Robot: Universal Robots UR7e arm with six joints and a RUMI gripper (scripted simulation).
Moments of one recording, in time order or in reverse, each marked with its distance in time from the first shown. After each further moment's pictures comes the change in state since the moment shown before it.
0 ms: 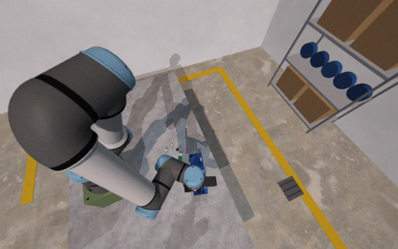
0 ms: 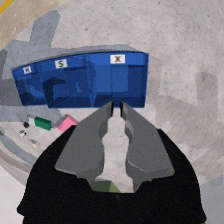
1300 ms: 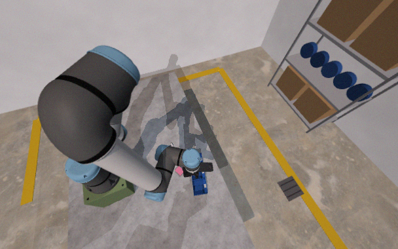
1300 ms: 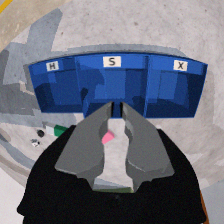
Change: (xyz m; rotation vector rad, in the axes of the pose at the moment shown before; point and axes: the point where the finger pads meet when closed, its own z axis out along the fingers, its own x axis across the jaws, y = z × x) arm -0.077 0.004 0.030 -0.001 0.000 0.000
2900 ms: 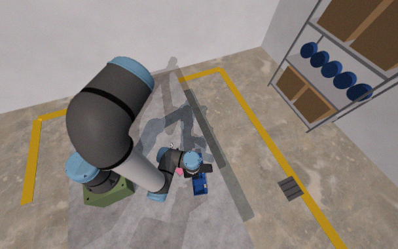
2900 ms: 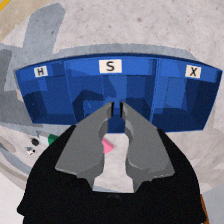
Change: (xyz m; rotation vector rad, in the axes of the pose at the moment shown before) arm 0.000 0.000 0.030 0.001 0.000 0.000
